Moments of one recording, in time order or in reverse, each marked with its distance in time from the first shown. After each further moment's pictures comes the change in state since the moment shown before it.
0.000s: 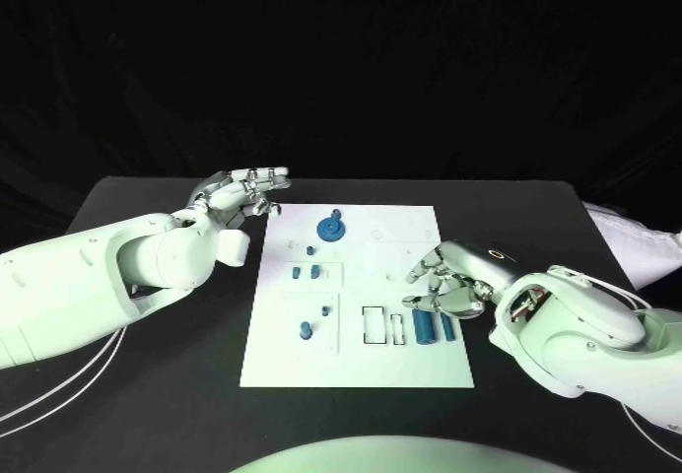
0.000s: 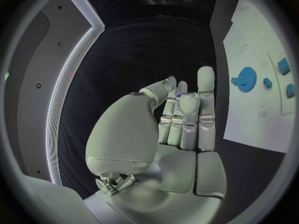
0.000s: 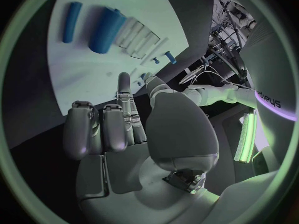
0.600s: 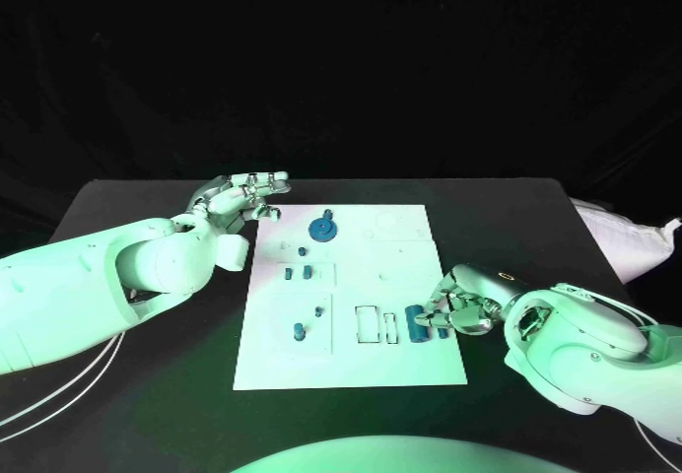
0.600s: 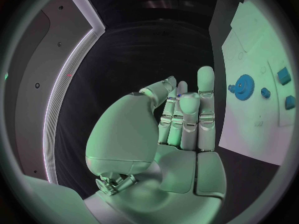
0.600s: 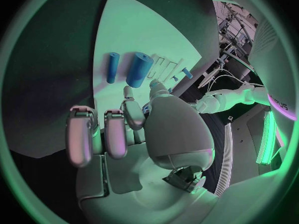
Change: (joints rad) left arm -0.005 0.004 -0.005 0.002 -0.004 0.005 -0.001; left_hand 0.000 0.000 0.000 0.000 0.000 0.000 0.000 0.000 0.000 0.000 0.000 0.000 0.000 0.000 0.000 0.000 0.000 0.000 0.000 0.000 -0.004 -0.001; right arm -0.039 -0.027 -0.017 -0.003 0.037 0.061 -0.132; right_hand -0.010 0.092 -0.214 0.087 0.043 -0.005 -0.009 0.051 0.030 0.010 0.001 0.777 0.918 0.000 0.000 0.122 0.080 -0.031 0.015 -0.008 0.078 0.110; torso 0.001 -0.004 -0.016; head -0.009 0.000
